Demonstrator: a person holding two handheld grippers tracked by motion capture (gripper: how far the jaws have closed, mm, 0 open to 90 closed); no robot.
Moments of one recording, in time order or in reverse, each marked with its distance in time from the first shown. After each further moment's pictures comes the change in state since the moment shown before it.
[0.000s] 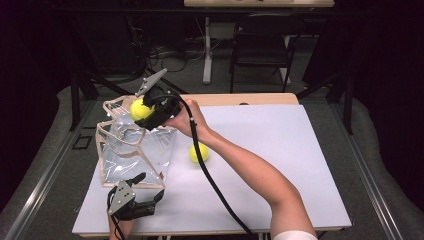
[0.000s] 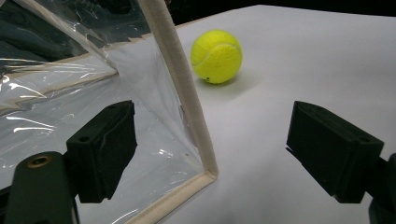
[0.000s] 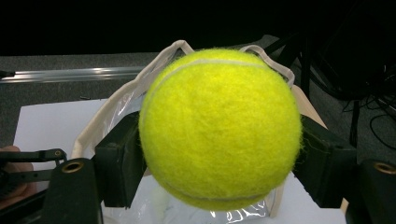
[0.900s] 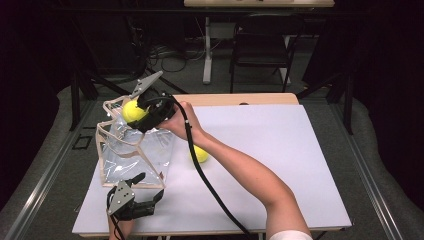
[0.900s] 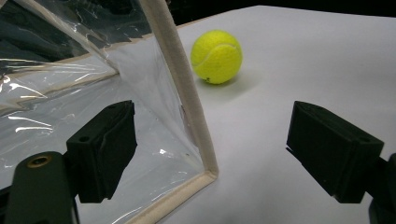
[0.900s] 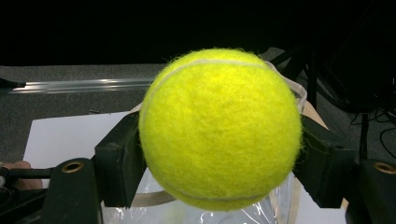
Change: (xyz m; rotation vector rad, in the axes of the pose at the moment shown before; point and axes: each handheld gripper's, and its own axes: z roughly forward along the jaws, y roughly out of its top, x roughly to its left) left arm 0.000 0.000 -0.001 -0.003 -0.001 -0.001; right arm 0.009 0.006 0.007 -0.048 0.024 -0.001
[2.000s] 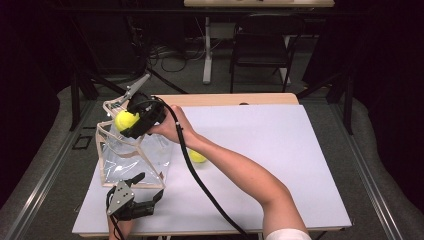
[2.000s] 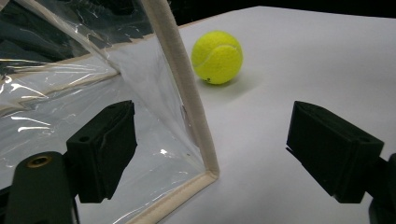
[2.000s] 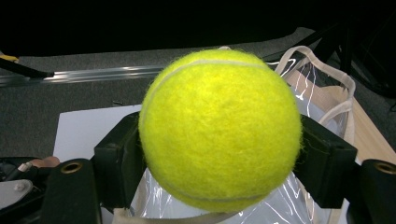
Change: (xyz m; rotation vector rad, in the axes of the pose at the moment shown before) left arm 0.001 0.000 0.000 -0.002 0.002 0.000; right arm 0.010 0.006 0.023 0.075 0.088 0.036
